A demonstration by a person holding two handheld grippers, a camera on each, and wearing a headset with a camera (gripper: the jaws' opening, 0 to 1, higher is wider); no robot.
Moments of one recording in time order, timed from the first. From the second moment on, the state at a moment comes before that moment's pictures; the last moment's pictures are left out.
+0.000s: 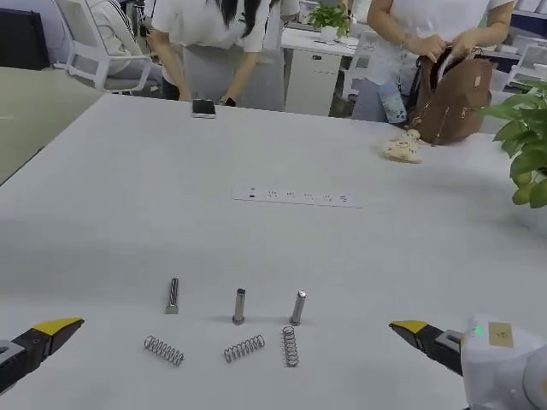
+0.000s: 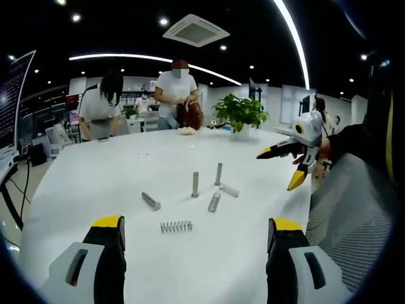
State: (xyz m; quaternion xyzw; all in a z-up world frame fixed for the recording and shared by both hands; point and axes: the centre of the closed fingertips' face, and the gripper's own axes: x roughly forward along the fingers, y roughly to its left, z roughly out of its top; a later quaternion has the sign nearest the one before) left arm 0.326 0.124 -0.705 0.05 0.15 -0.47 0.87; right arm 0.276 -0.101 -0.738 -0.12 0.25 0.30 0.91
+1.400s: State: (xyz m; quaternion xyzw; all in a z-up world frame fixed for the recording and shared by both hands) left arm 0.345 0.121 -0.703 0.08 0.16 -0.46 0.87; right arm 0.275 -0.097 -0.737 -0.12 0.25 0.30 0.91
